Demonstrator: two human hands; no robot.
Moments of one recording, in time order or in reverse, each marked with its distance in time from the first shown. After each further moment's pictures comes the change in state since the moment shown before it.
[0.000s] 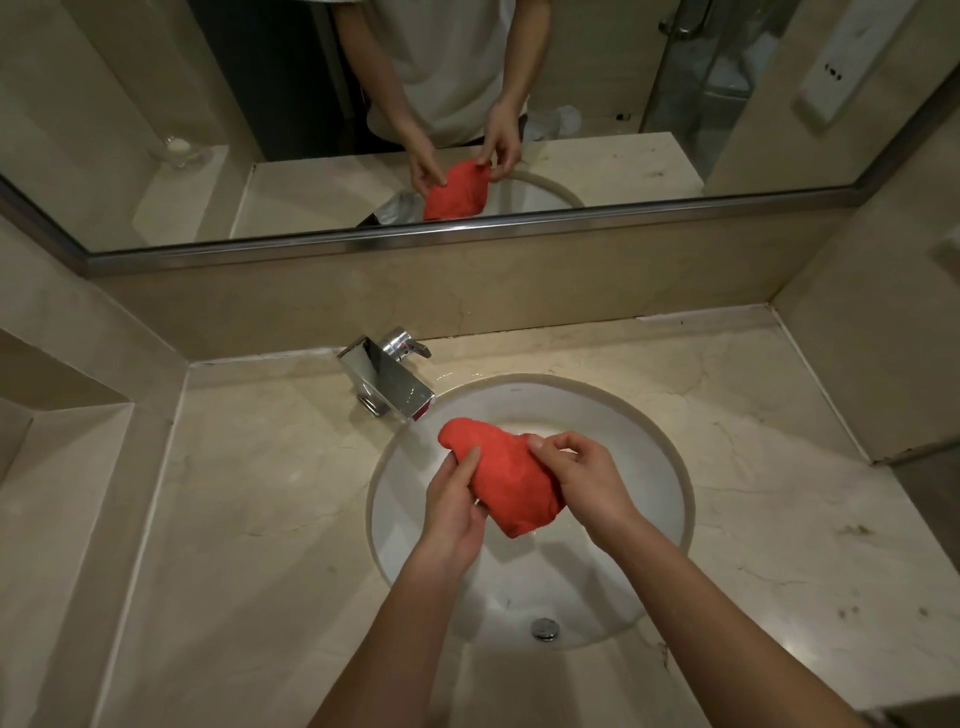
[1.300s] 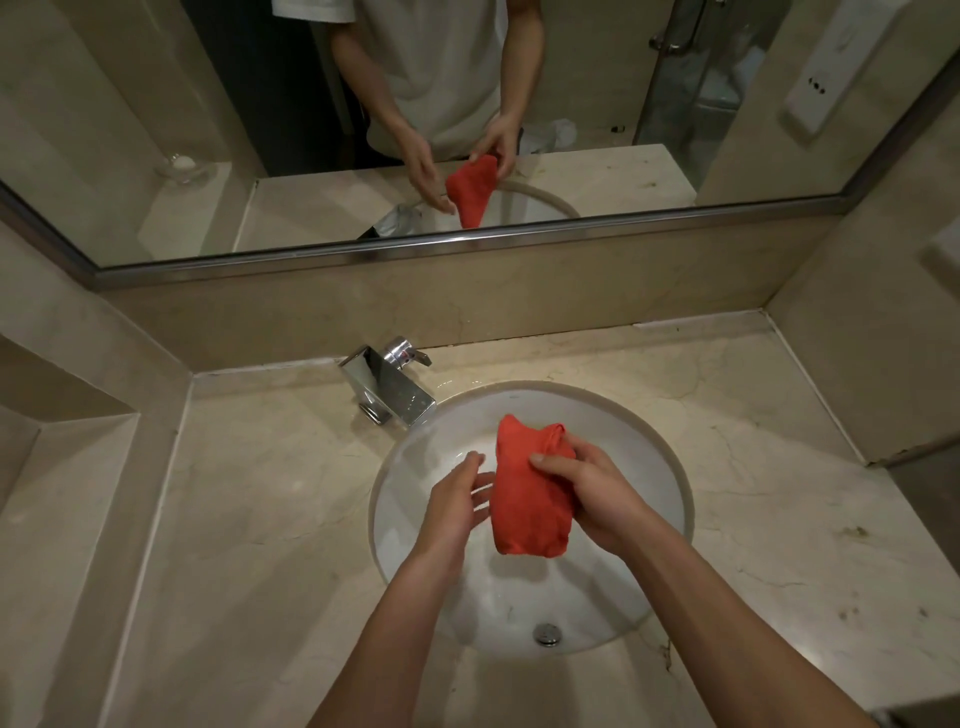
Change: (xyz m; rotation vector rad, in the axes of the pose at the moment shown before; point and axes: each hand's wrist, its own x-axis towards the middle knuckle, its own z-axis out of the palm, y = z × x) left_hand -0.016 0.012 0.001 0.418 0.053 -0.007; right_hand 0.004 0.003 -0.011 0.263 -0.219 0.059
